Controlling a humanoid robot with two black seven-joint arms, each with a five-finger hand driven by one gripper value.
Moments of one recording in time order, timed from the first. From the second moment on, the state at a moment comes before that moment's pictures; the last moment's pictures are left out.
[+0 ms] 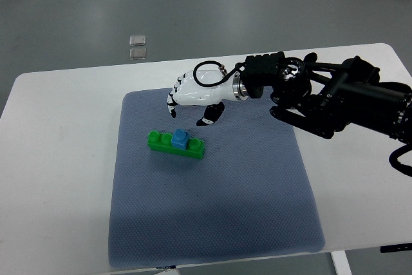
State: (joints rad) left arm 0.04 0.00 -0.10 -0.16 0.08 0.01 -0.03; right arm 1.21 -0.10 0.07 0.79 -1.88 0.00 0.45
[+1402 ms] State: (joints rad) left arm 0.04 0.00 -0.10 -0.16 0.08 0.01 -0.03; right arm 1.06 -0.25 0.24 0.48 -0.40 0.04 0.41
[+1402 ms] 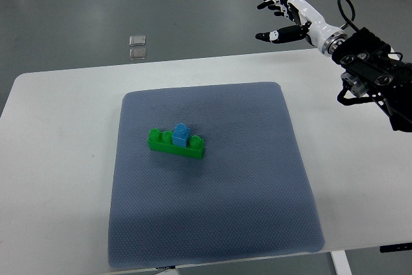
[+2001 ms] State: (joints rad) left arm 0.04 0.00 -0.10 -0.16 0.08 0.01 -0.03; right arm 0.96 -0.18 0.43 0.48 0.23 0.15 0.27
